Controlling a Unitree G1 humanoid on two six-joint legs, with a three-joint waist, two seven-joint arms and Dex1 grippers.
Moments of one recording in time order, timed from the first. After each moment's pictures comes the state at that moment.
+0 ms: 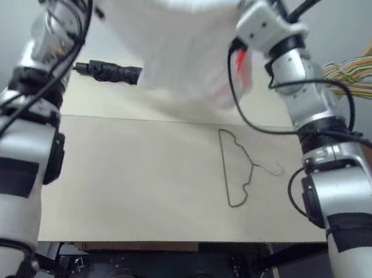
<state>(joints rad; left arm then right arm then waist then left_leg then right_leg) -1.46 0.65 -0.17 1.12 0.44 -0.30 0.19 -1.42 -0.45 0.32 1.03 -0.51 -0.46 -0.31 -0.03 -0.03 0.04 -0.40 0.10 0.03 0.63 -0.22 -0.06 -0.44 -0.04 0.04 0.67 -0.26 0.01</state>
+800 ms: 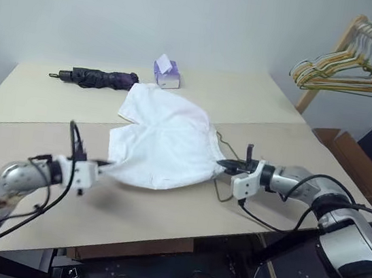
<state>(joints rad) -0.12 1.08 -0.20 0.29 -0.08 -0.62 -0.80 -0.88 -0.65 0.60 1.09 -0.68 -1.17 0.18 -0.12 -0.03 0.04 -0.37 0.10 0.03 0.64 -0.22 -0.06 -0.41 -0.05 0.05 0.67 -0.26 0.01</state>
